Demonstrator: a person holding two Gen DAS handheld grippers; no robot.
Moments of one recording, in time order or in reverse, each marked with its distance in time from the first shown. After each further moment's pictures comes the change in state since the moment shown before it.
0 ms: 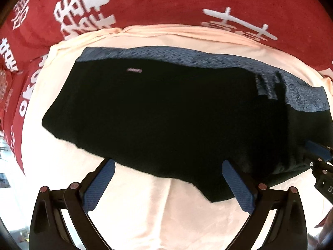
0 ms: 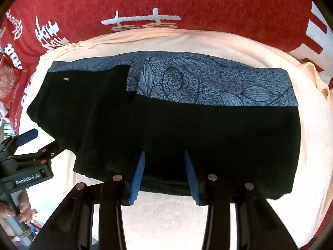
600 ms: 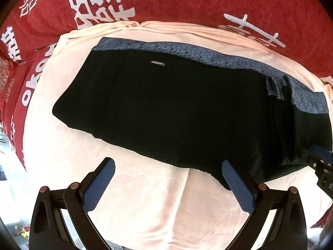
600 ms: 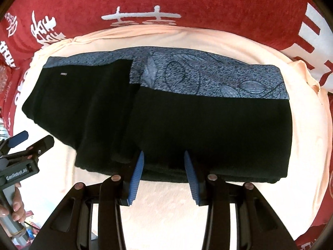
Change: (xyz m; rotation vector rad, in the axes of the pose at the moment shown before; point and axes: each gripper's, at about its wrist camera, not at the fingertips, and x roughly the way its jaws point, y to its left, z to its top) left arm -0.003 0.031 -0.005 -0.039 0.010 -0.014; right arm -0.009 0.018 -0.004 0.007 0.034 -0.055
